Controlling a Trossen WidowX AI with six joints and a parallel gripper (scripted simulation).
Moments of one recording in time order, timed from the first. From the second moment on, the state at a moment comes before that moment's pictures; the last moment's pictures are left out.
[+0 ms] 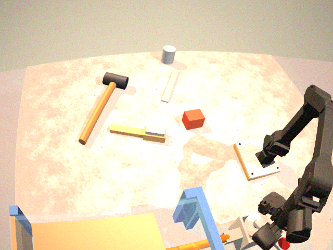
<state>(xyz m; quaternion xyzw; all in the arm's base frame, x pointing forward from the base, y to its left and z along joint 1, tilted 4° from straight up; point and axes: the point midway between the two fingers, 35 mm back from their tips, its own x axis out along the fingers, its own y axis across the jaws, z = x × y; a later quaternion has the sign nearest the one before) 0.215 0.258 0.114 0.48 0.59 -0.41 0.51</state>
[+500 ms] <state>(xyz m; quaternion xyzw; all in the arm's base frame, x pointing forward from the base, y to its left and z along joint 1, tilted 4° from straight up) 0.216 0.258 0.115 0.48 0.59 -0.41 0.51</state>
